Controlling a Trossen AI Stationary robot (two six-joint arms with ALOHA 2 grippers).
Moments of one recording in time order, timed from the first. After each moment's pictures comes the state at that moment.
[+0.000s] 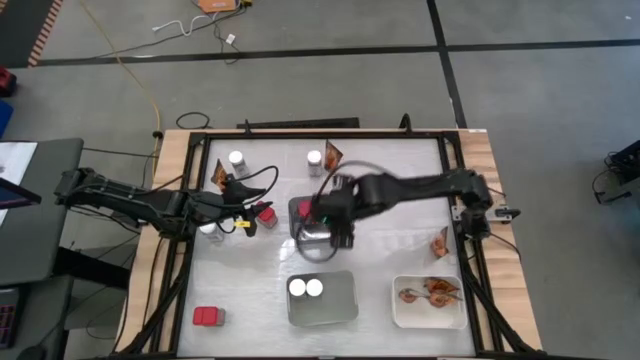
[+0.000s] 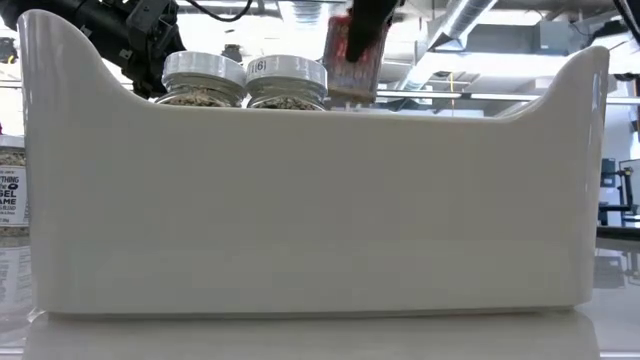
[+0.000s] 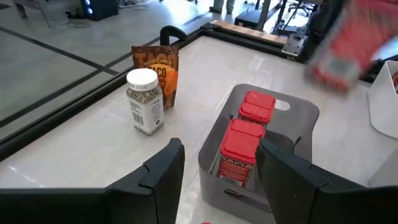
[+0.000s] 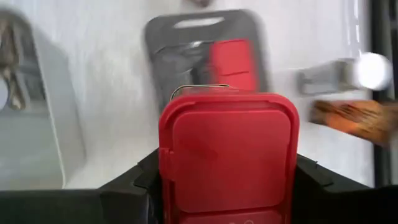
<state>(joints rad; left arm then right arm) -0.16 0.80 0.50 -0.04 -0.61 -0.32 0.13 1.96 2.03 -1.30 0.27 0.11</state>
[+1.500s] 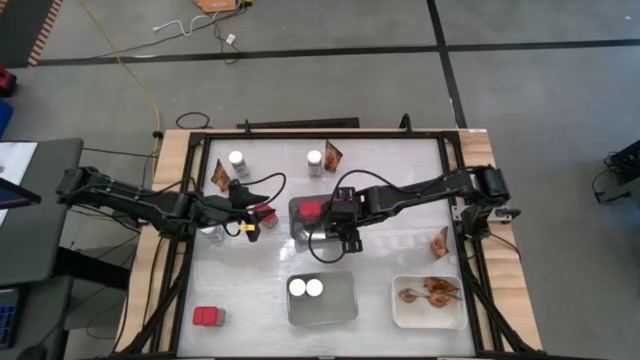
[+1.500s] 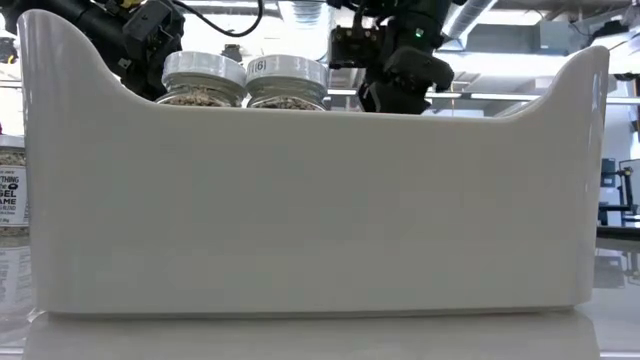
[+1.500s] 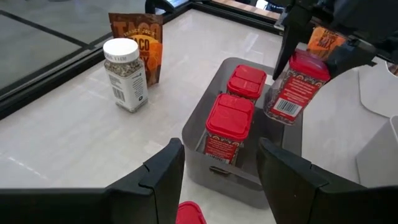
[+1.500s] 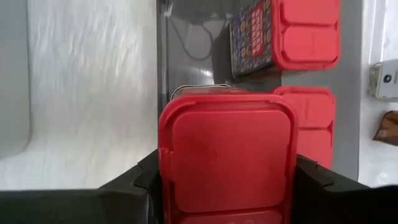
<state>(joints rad) -0.16 0.87 0.50 -0.05 -0.54 -0.38 0.08 1.82 1.43 -0.80 0.18 -0.08</state>
